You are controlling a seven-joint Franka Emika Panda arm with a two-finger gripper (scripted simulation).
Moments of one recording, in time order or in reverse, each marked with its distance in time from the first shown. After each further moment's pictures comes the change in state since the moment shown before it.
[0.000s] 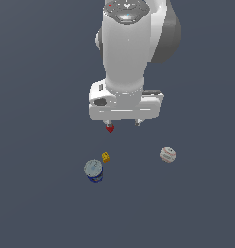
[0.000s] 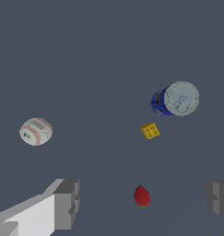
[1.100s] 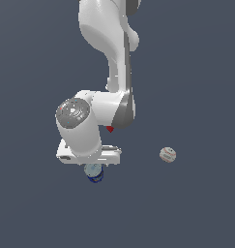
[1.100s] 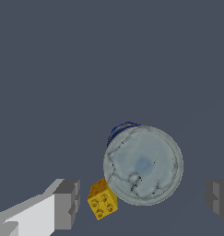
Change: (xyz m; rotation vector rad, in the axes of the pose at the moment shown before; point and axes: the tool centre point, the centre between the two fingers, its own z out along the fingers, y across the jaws) arm 0.082 0.116 0.139 -0.023 0.021 0.033
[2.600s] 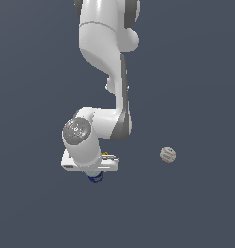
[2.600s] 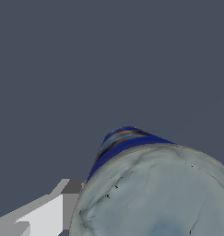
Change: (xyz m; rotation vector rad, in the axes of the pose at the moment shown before) arm 0.003 0.009 0.061 -0.003 0.001 0.001
